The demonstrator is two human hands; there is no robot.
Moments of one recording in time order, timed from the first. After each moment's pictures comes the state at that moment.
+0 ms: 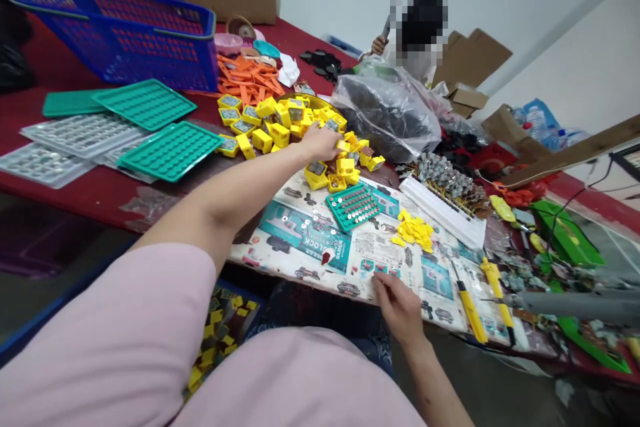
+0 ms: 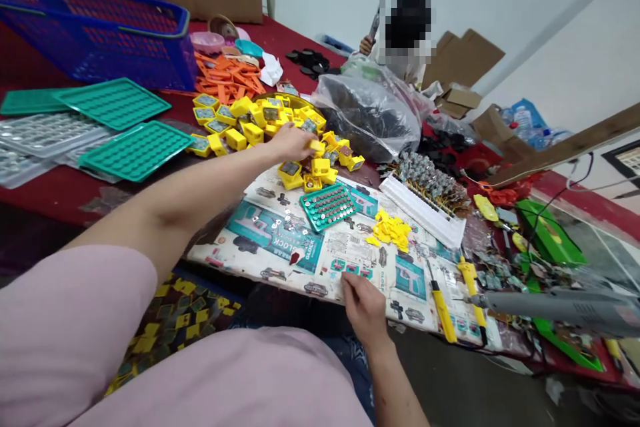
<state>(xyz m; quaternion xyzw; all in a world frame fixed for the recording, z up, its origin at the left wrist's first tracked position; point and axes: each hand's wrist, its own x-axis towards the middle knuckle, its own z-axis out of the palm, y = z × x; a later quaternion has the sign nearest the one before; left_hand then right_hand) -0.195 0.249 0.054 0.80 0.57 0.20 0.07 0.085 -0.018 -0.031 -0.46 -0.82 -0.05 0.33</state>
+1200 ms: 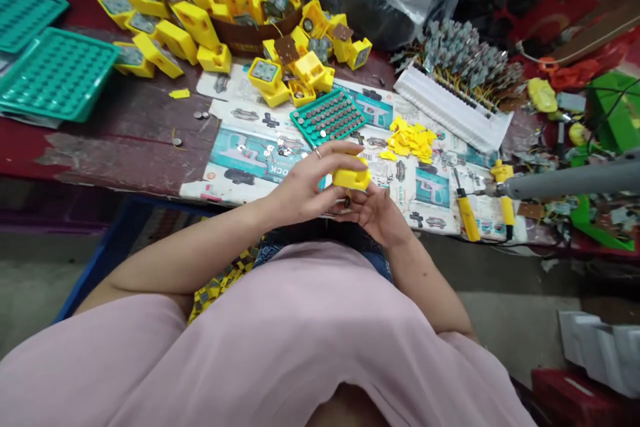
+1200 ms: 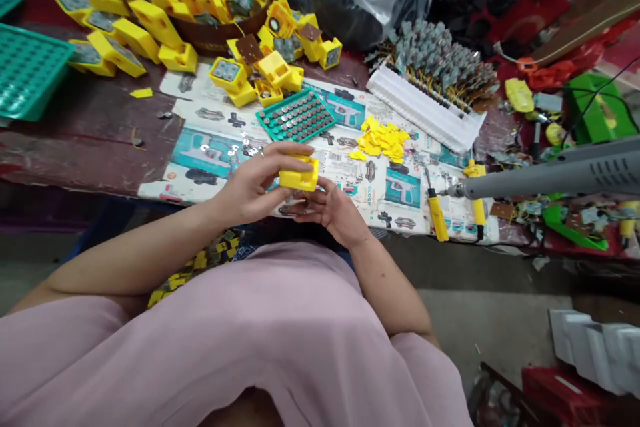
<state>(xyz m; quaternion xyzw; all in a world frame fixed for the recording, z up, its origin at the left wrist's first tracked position) -0.116 0.038 0.012 0.72 0.31 0.41 0.47 0.070 -0.002 -0.013 -0.39 -0.37 0.75 0.39</state>
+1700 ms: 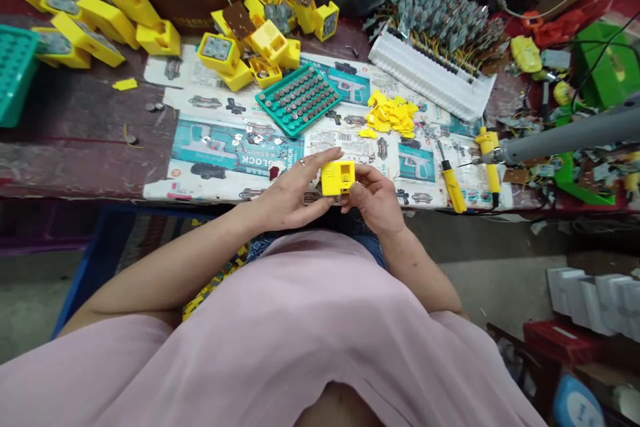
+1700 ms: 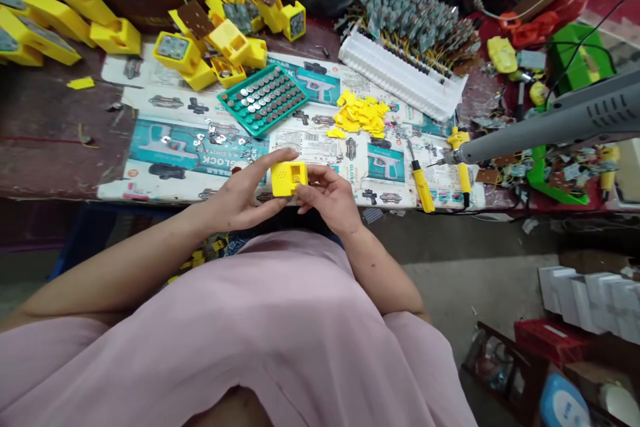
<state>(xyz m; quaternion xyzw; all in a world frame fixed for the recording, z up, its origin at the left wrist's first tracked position) -0.115 0.021 -0.012 0.84 0.28 0.30 0.34 0.080 -0.018 -0.010 -0.47 -0.36 0.64 0.49</state>
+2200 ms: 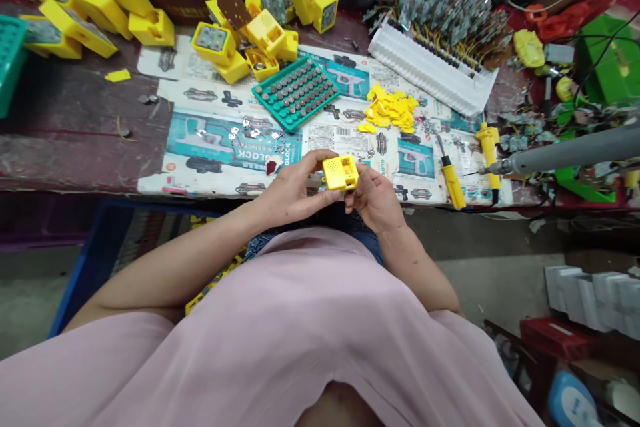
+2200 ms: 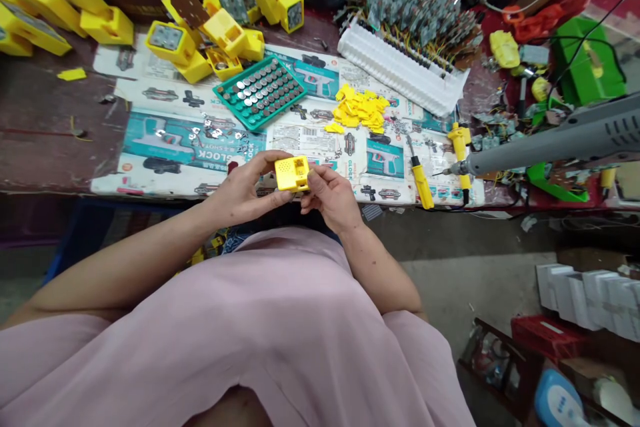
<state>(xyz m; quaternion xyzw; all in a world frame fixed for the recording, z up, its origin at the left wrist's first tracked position) -0.102 0.015 -0.012 0.76 0.35 0.31 0.45 0.085 -0.019 -0.020 -0.47 -0.30 0.68 0.48</state>
